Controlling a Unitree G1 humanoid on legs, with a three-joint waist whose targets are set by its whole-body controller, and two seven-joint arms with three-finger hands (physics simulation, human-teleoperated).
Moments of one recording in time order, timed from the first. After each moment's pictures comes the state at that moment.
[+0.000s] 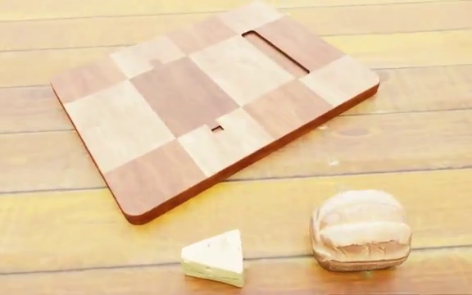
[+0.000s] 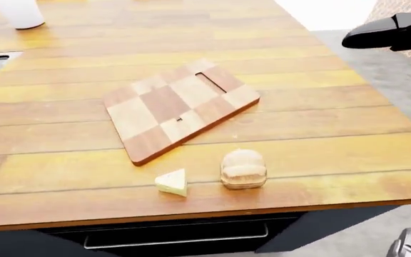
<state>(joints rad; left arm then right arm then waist) -0.39 0.91 0.74 -0.53 -0.95 0.61 0.34 -0.72 -0.98 -0.46 -0.23 0.69 0.63 0.04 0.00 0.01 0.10</state>
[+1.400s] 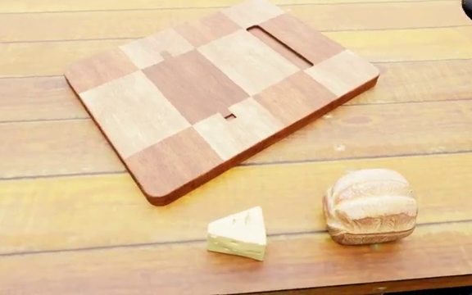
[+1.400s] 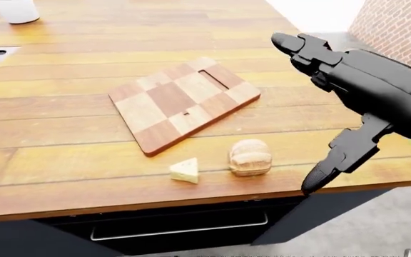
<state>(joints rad) -0.37 0.96 0.79 -0.52 -1.02 0.58 0.37 -0.57 -0.98 -0.39 -0.79 0.01 1.04 1.00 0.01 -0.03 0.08</state>
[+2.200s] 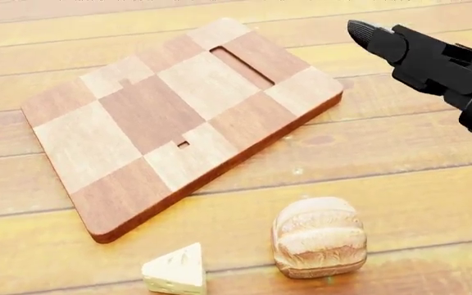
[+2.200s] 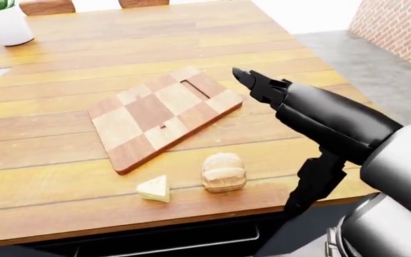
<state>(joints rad) -0.36 0.95 0.79 -0.53 -1.03 0.58 0.38 -0.70 -0.65 -0.18 -0.95 -0.82 0.87 1.61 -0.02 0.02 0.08</state>
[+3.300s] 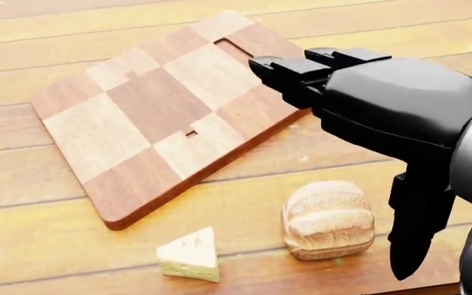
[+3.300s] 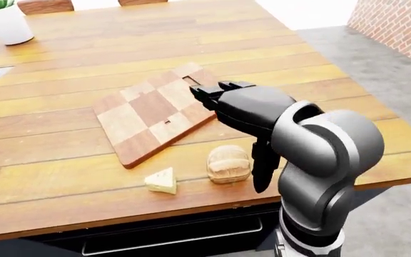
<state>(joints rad) -0.36 0.94 0.79 -0.53 -1.04 0.57 0.39 -0.73 -0.31 -0.06 -0.67 -0.99 0.27 1.57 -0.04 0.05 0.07</state>
